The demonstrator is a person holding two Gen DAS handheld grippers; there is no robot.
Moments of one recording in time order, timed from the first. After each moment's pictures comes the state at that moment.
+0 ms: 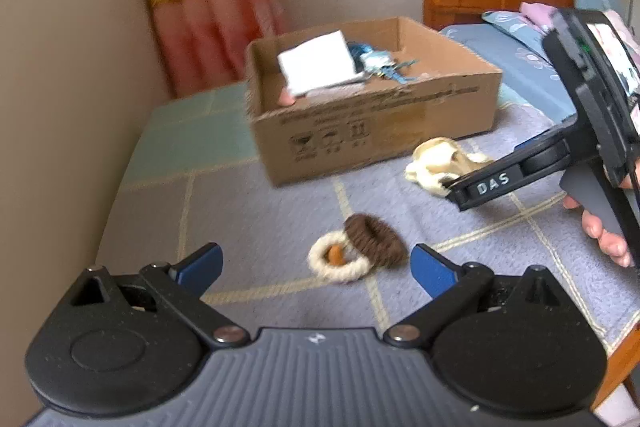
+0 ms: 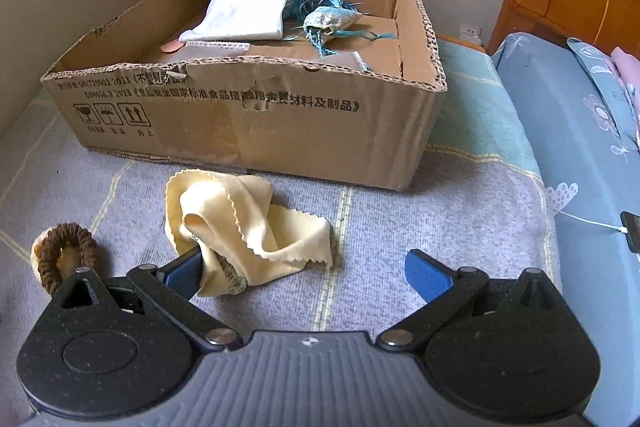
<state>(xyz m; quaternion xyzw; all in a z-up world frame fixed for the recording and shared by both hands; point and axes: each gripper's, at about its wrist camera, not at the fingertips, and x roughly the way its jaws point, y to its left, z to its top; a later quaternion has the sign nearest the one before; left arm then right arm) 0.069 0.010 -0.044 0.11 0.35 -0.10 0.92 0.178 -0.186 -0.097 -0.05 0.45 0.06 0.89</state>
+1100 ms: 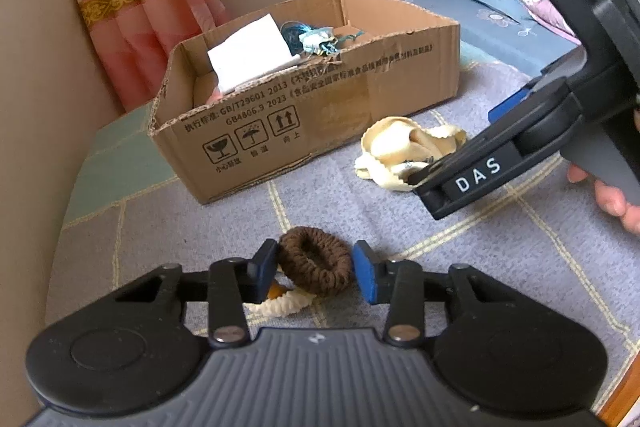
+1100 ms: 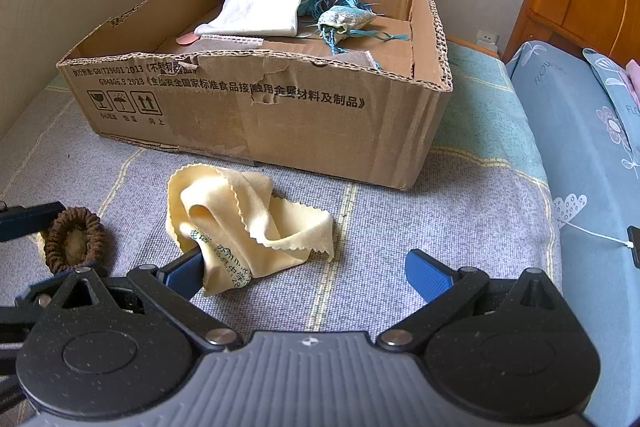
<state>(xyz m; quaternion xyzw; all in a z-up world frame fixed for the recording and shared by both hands) 0.097 -0.029 -0.076 0.16 0.37 -0.15 0.90 0.174 -0.189 -0.096 -0.07 0.45 0.09 0.89</state>
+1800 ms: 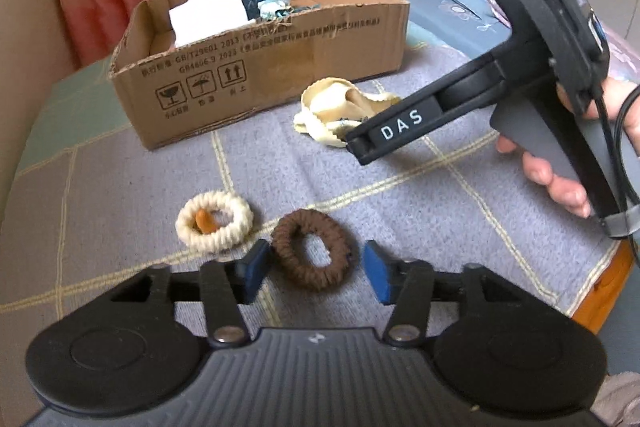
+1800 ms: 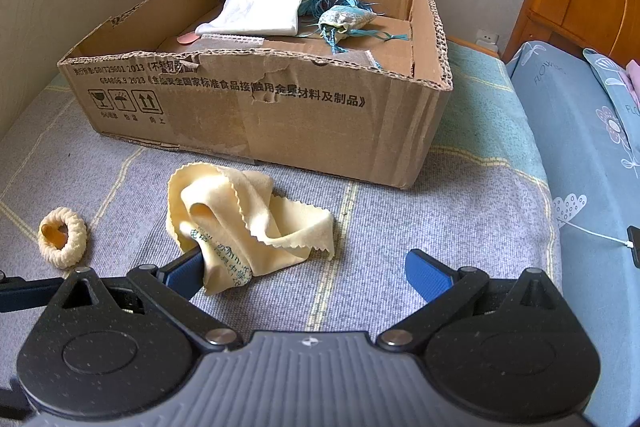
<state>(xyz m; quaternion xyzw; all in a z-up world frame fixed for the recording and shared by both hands) 0.074 -0.026 -0.079 0.10 0.42 -0.21 0.88 0.174 -0.189 -0.096 -0.07 0.45 0.09 0.89</state>
